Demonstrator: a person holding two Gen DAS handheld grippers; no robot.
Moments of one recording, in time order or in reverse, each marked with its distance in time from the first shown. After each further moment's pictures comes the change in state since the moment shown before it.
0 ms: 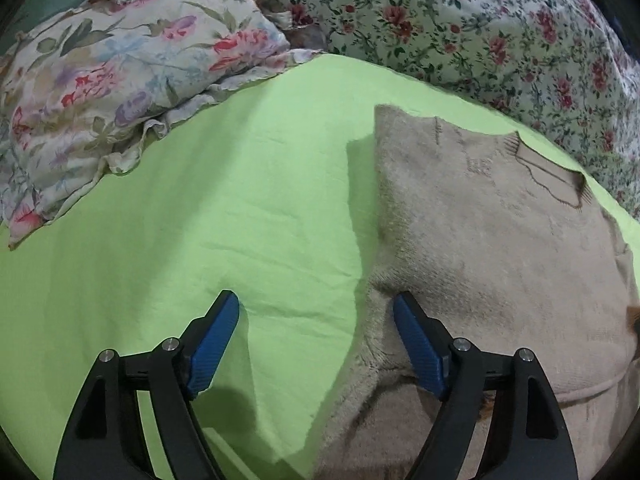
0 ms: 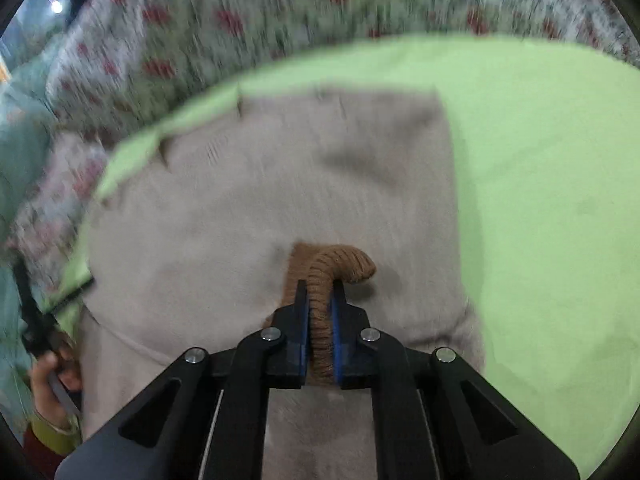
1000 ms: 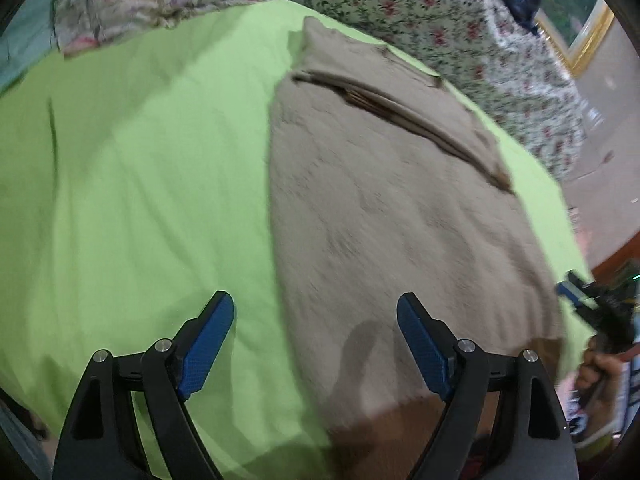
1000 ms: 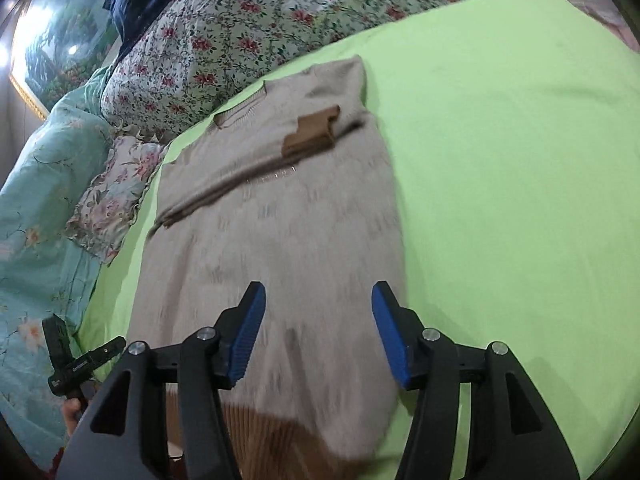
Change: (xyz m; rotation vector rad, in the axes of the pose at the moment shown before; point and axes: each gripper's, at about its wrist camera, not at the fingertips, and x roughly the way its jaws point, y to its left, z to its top) left arm -0.178 0.039 -0.206 -0.028 0.186 -0.408; right arm -0.156 -0.036 -0.182 0.143 -0.007 0.126
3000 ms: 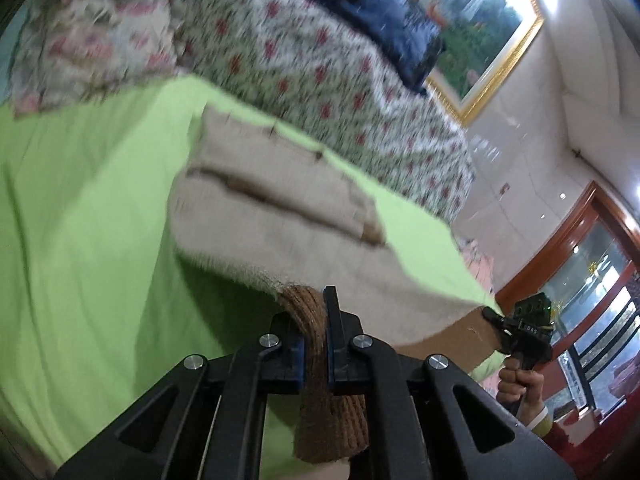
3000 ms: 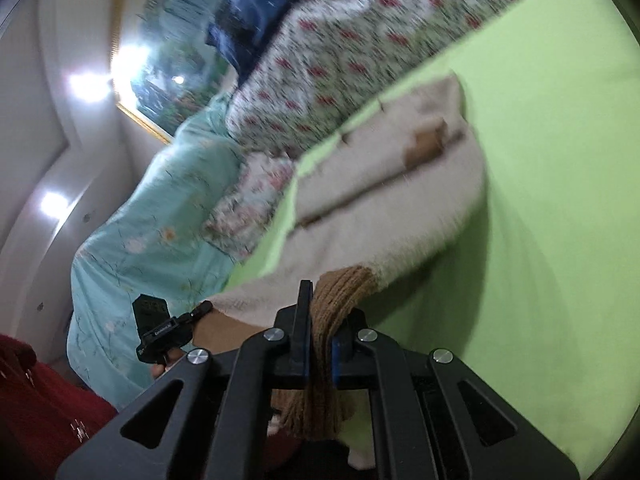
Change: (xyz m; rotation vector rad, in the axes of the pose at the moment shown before) left arm -0.087 -0.027 0.021 0.091 -0.258 -0.363; right arm -0.074 -0.001 -0.024 -0.012 -0.086 0.503
